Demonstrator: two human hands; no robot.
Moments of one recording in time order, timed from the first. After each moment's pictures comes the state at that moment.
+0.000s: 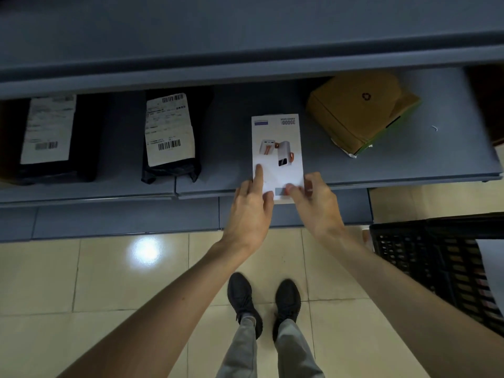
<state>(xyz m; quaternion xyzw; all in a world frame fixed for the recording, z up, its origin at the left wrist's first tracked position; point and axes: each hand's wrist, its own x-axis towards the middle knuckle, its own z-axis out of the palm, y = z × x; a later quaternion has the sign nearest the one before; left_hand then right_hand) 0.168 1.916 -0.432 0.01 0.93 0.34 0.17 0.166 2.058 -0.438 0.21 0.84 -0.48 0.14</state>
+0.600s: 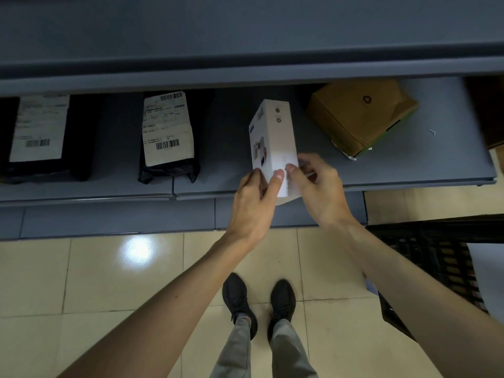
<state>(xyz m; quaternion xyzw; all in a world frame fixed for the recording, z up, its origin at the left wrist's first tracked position) 0.155 1.920 -0.429 -0.08 0.82 0.53 0.17 0.143 2.056 -0.412 0.15 0.82 -0.54 0.08</state>
